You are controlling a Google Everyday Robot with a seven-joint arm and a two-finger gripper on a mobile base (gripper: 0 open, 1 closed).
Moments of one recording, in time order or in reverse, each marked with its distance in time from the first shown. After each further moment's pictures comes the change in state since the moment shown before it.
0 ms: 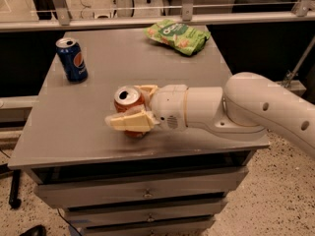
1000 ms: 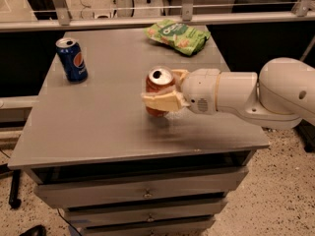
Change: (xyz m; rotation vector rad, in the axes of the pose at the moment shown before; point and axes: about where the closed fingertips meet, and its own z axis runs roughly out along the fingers) arm -0.007 -0.059 -0.059 0.151 0.029 -0.041
